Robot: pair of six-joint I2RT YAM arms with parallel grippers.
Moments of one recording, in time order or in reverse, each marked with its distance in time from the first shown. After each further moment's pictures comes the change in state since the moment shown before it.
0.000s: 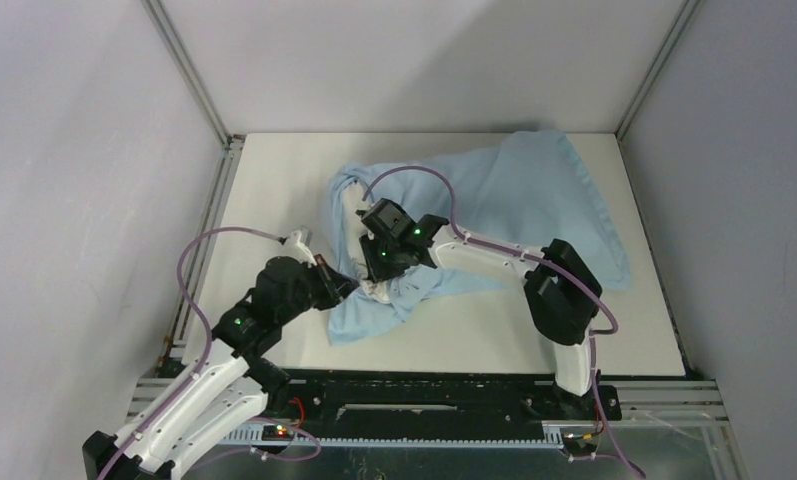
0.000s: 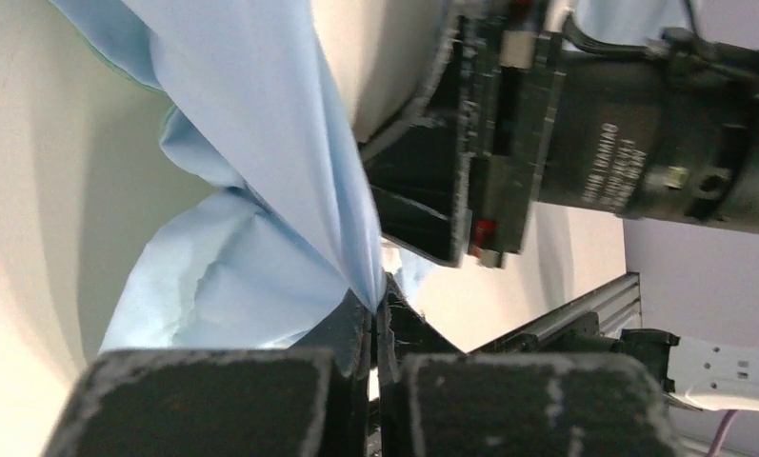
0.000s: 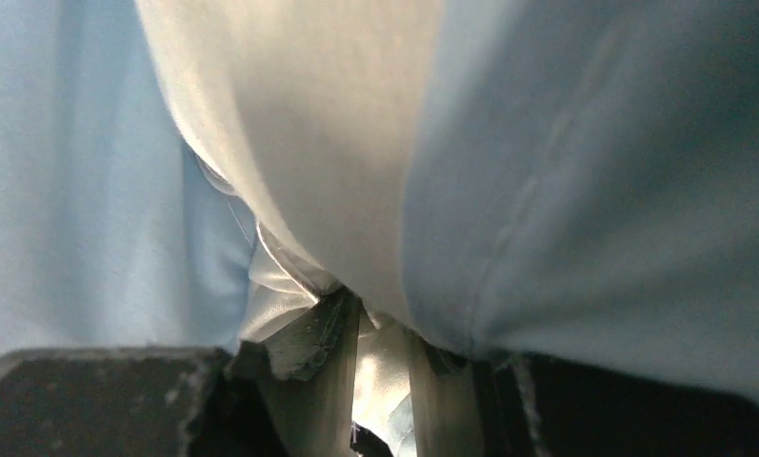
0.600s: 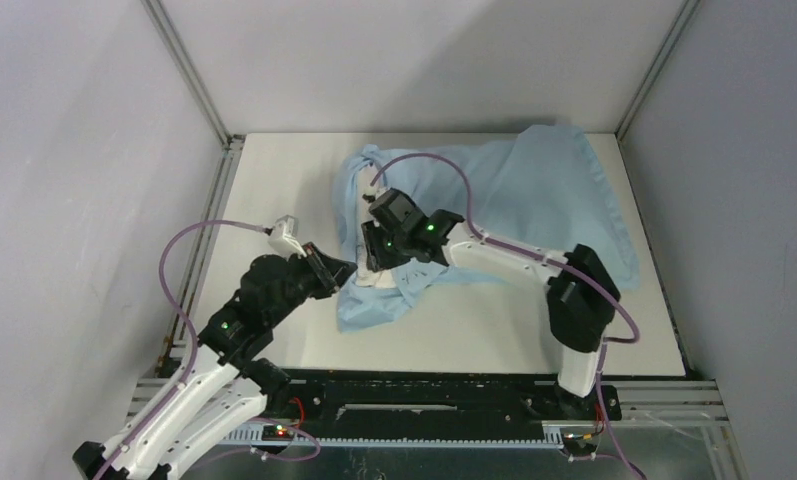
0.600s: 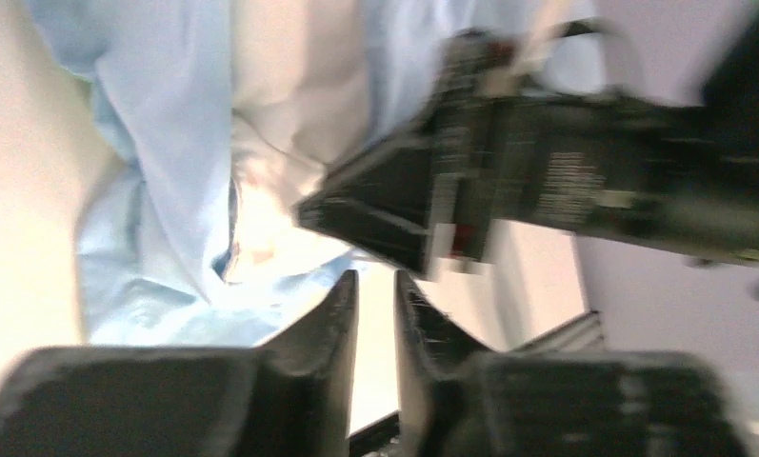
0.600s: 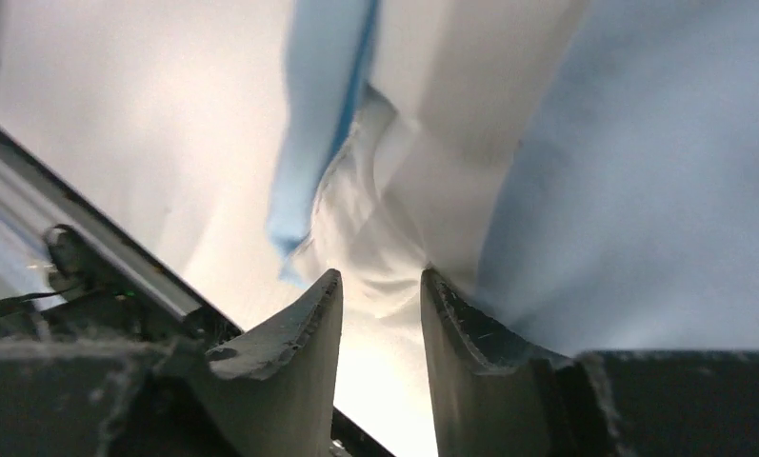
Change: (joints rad) left arm -0.036 -0.048 0.097 0.019 -0.060 0.001; right arm -0.006 -0.052 0.003 0.026 0.084 0.012
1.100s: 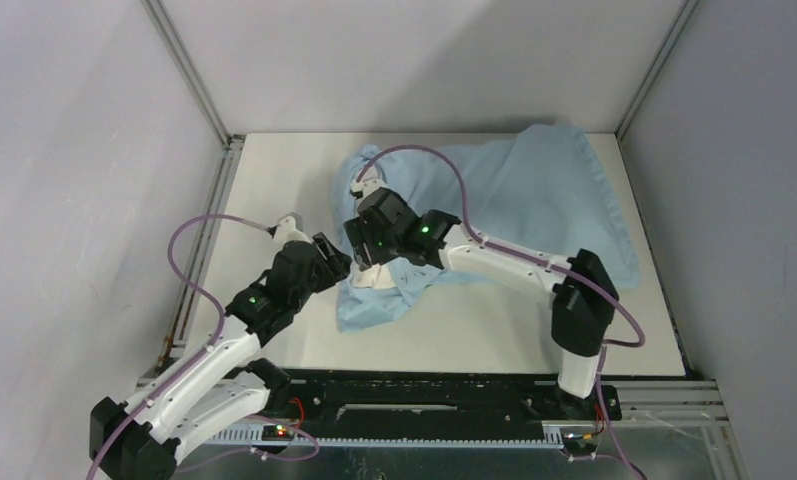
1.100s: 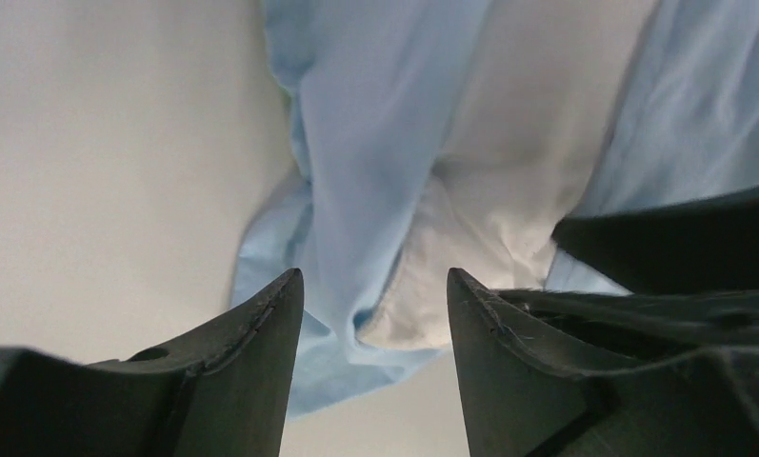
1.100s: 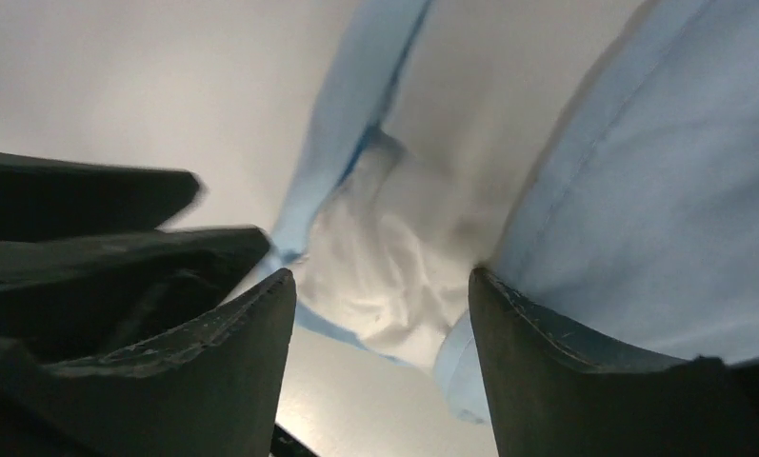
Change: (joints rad) left arm 0.013 0.237 0.000 -0.022 -0.301 -0.026; right arm 0.060 -0.054 0.084 -0.019 0.144 -0.096
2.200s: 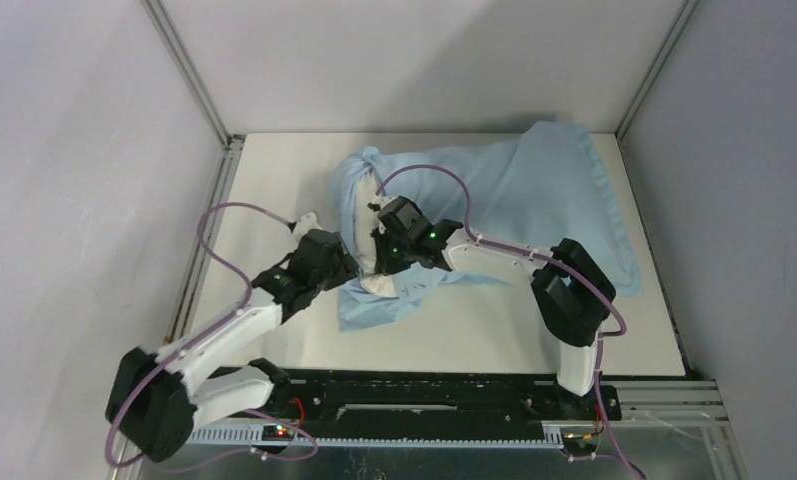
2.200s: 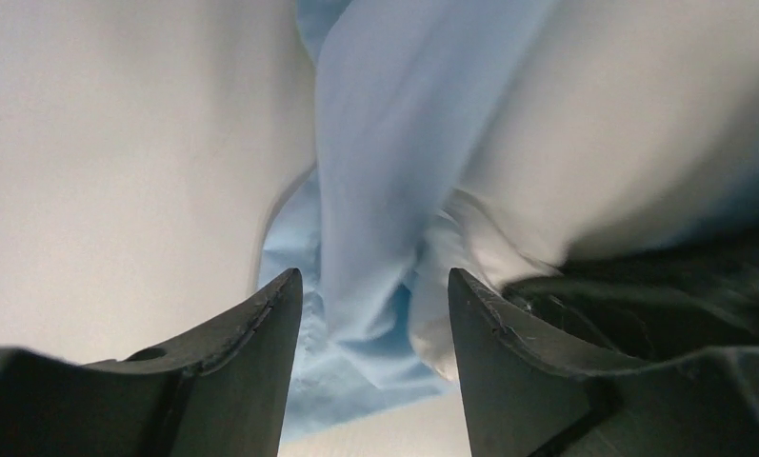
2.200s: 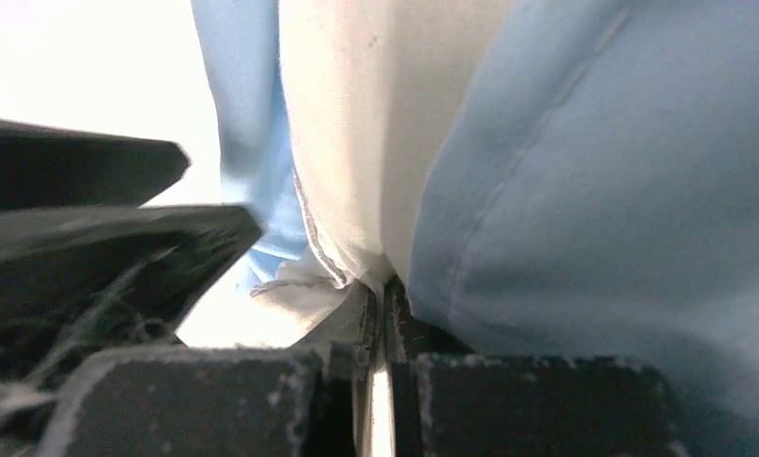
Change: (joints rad) left arm 0.025 0.305 0.039 0.034 0.012 0.016; right arm -0.104 0.064 -0.224 0.212 -0.220 0.046
